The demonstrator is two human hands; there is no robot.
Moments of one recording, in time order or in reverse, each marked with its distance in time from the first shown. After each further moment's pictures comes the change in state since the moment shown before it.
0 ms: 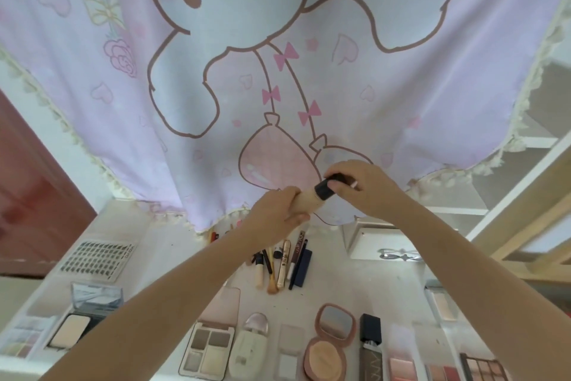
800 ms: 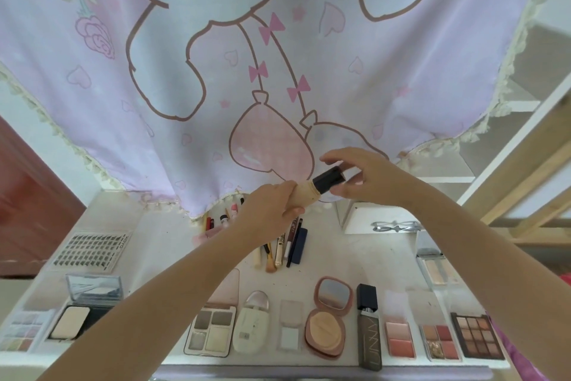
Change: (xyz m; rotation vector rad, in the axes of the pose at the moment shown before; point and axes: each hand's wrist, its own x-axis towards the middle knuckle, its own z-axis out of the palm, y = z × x) left_hand -0.017 0.002 0.013 0.186 -0.054 -0.014; right_hand -0.029 -0.001 -0.004 0.125 -0.125 0.051
